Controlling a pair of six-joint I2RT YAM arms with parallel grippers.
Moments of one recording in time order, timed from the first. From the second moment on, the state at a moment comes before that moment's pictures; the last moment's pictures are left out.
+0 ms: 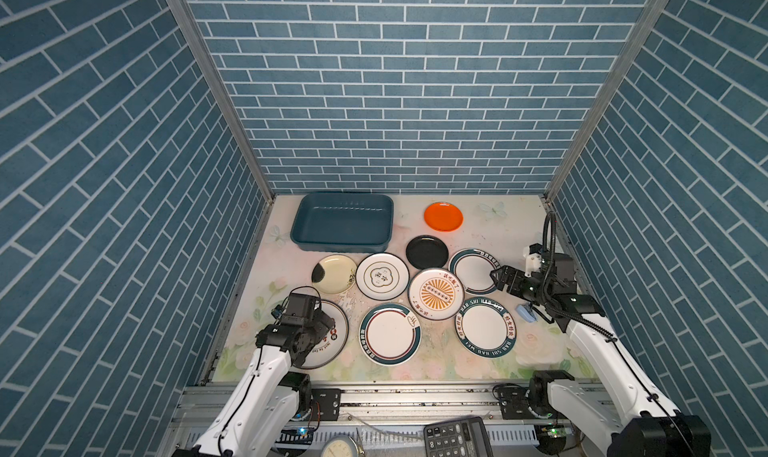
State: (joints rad) left arm -0.14 0.80 0.39 -0.79 -0.04 -1.04; right arm 0.11 0.95 0.65 -0.47 -0.29 0.42
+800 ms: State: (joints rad) left arm 0.05 1.23 0.52 -0.41 -0.10 -0.85; right arm 0.11 1.00 0.68 -0.48 -0.28 0.42
